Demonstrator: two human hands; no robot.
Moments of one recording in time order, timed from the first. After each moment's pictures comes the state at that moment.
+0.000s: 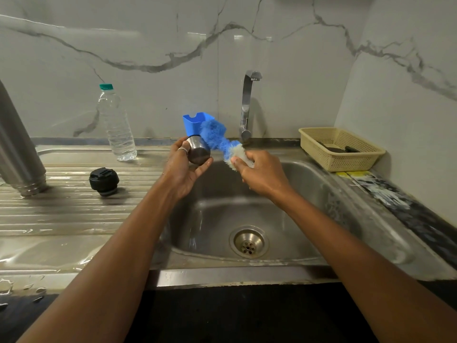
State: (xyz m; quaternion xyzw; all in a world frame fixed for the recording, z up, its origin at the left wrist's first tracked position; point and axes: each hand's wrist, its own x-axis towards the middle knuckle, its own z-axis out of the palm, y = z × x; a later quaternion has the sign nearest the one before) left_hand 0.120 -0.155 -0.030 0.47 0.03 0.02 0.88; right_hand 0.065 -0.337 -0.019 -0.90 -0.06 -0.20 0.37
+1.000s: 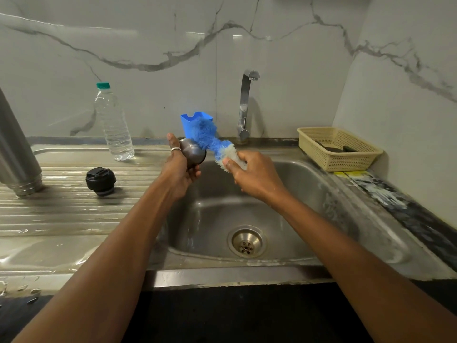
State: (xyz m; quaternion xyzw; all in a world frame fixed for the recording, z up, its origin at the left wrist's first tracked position) left_hand 0.131 -0.155 -0.036 0.56 0.10 0.02 0.82; right_hand 0.061 -0.328 -0.020 -0.90 -0.09 -0.20 0.38
